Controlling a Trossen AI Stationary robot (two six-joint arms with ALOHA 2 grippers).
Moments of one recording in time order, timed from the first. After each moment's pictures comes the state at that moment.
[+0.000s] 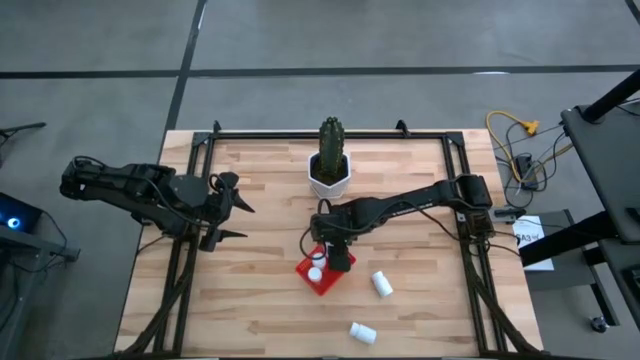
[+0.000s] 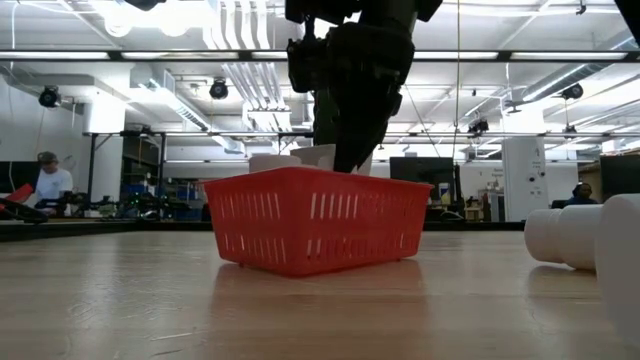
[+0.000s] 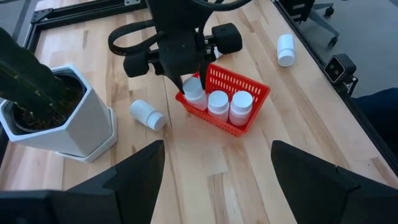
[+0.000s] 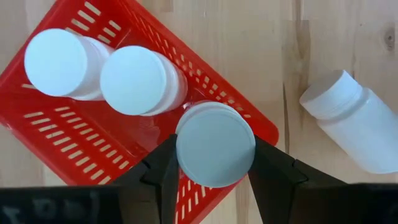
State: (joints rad) left arm -0.23 0.84 1.08 -0.87 -0.06 0.04; right arm 0.12 2.01 1.58 -0.81 -0.05 0.23
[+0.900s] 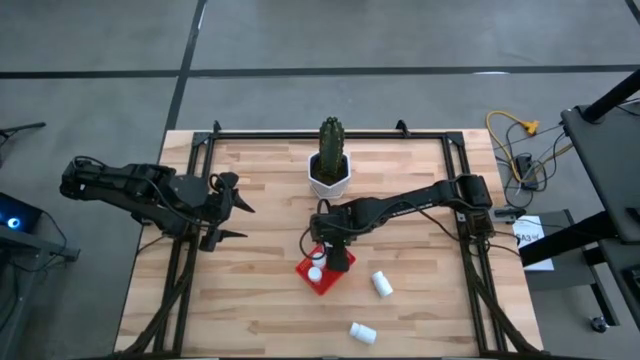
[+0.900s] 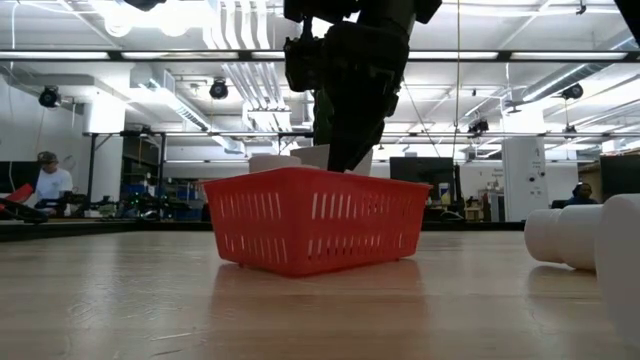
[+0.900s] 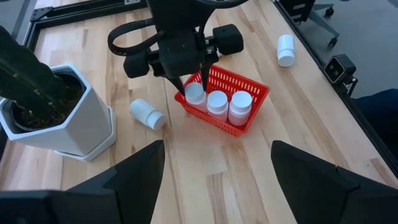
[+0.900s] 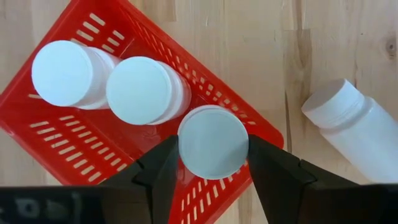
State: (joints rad) left arm -0.23 0.84 1.08 -0.87 -0.06 0.03; right arm 0.12 2.01 1.57 -0.77 -0.05 0.24
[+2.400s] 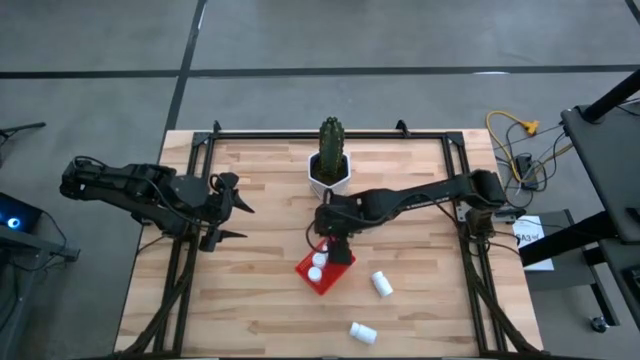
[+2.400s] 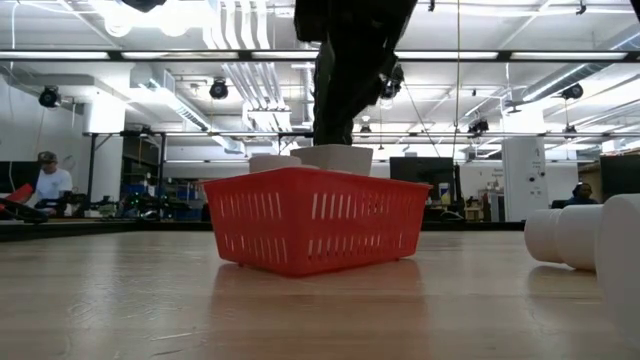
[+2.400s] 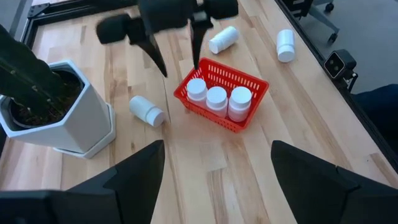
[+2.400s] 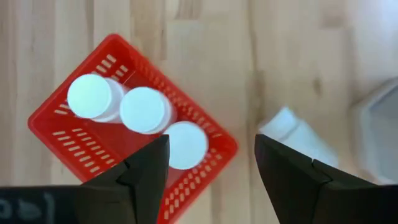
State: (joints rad) left arm -0.23 0.84 1.08 -0.89 -0.06 0.04; right arm 0.12 1.90 1.59 -0.79 0.03 0.17
